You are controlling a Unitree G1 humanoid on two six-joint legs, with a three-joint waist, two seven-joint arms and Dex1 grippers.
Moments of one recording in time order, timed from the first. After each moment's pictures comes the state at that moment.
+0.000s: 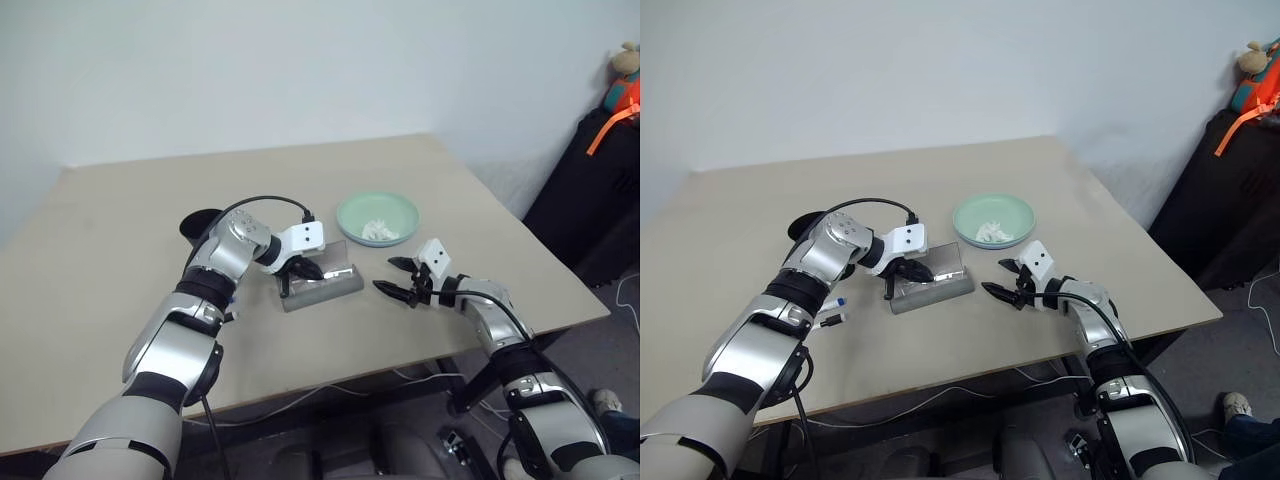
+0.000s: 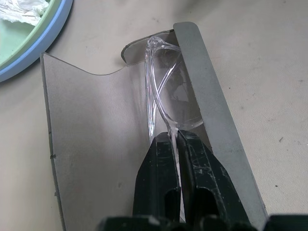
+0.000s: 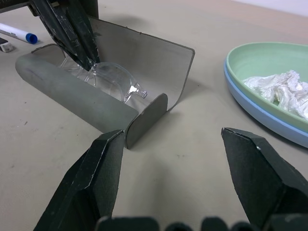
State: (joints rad) left arm -0.96 0.43 -0.37 0.83 0.22 0.10 -1.29; right arm -0.54 -0.30 0.11 0.60 0.11 -0.03 0.91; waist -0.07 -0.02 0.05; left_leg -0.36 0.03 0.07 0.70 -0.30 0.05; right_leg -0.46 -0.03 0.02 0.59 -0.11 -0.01
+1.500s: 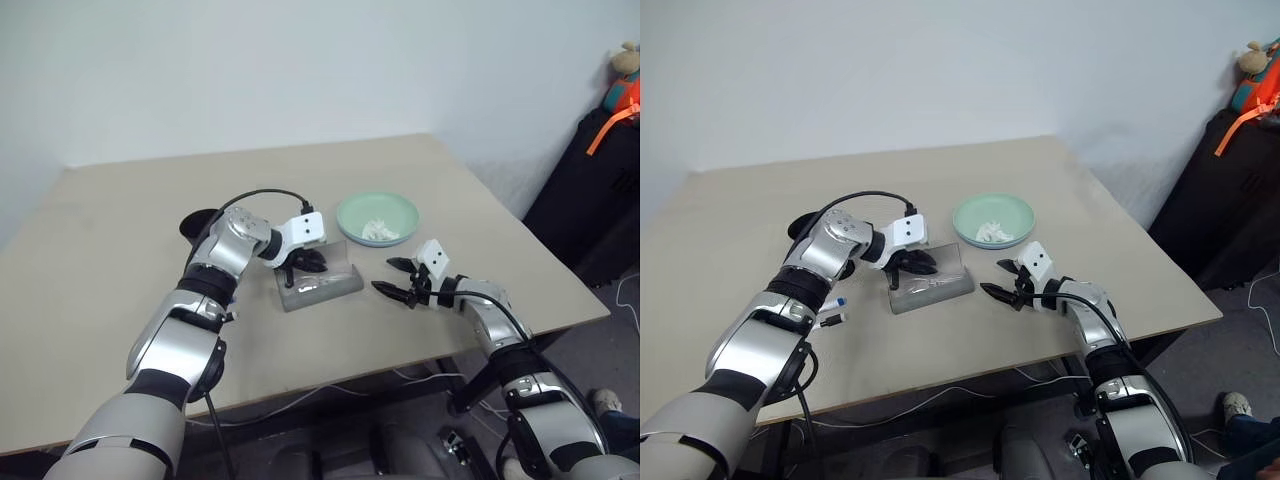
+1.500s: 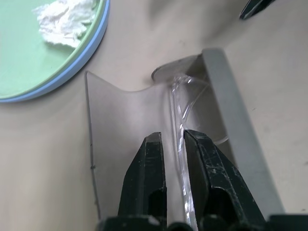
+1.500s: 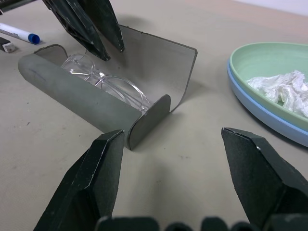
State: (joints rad) left arm -0.98 0.41 -0.32 0.86 0.16 0.08 -1.25; right arm -0.54 -0.29 0.12 0.60 0.11 -0.04 0.91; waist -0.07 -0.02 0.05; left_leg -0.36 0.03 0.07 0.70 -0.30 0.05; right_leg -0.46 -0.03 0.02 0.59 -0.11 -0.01
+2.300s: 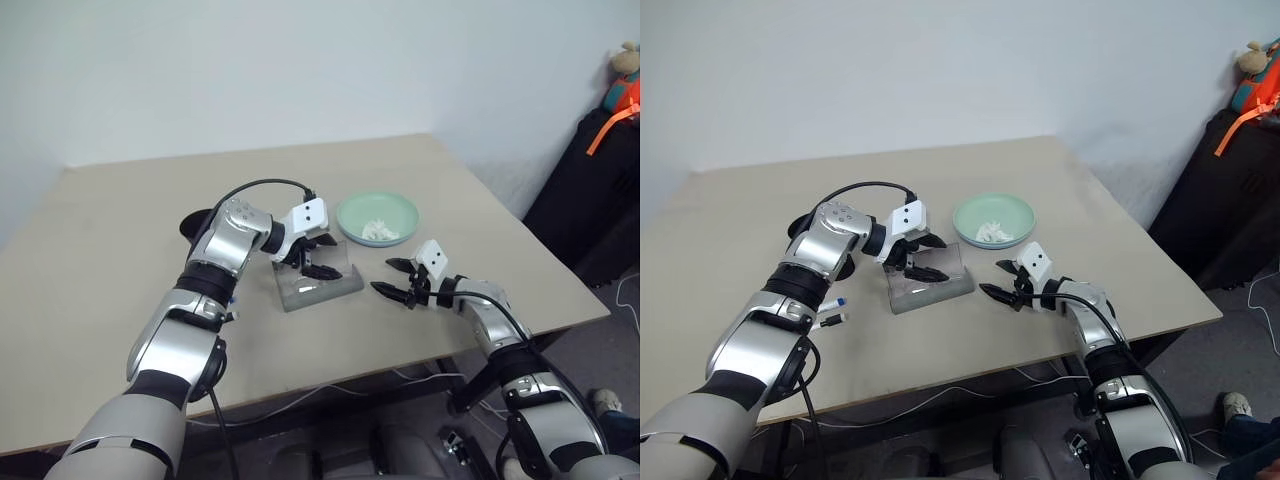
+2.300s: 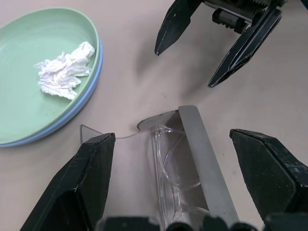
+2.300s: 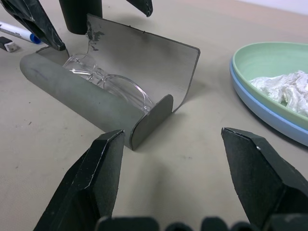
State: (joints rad) left arm -0.97 0.41 -0.29 0.77 0.06 0.13 -1.31; right arm -0.54 -0.29 0.12 0.60 0.11 -0.04 0.91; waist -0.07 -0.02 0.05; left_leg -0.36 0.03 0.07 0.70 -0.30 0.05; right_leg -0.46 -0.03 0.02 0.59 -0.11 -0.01
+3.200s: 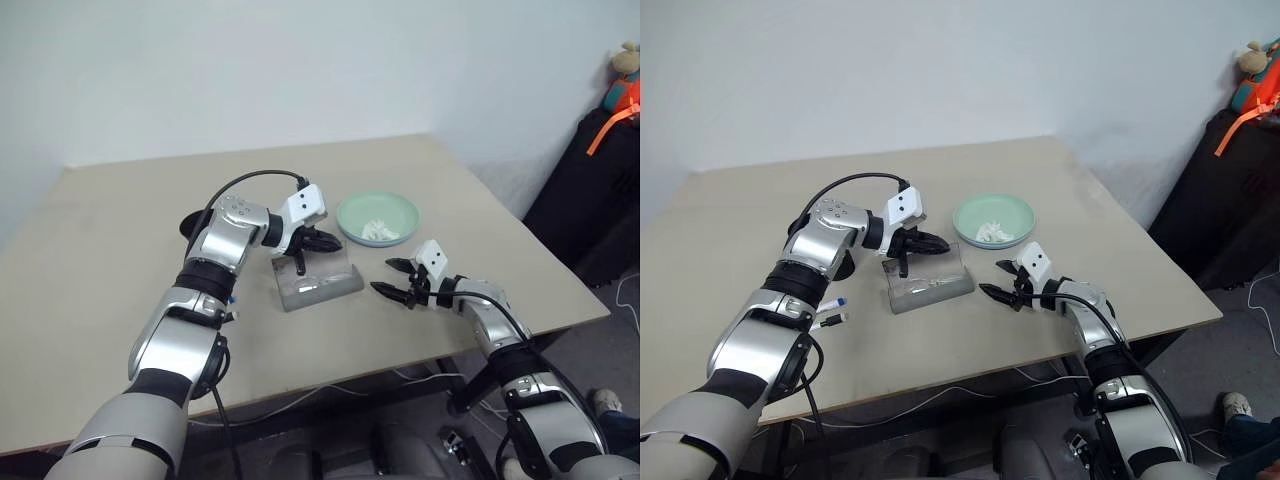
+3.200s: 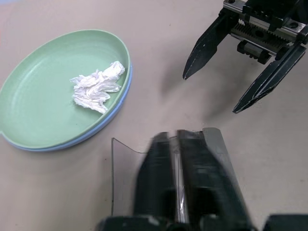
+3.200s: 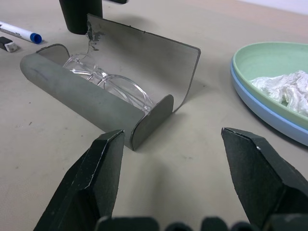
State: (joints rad) left arm -0.98 0.40 -0.24 0.79 0.02 0.15 -1.23; right arm -0.54 -0.29 0.12 0.60 0.11 -0.04 0.91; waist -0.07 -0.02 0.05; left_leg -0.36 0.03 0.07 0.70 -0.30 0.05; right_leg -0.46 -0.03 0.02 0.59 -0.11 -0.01
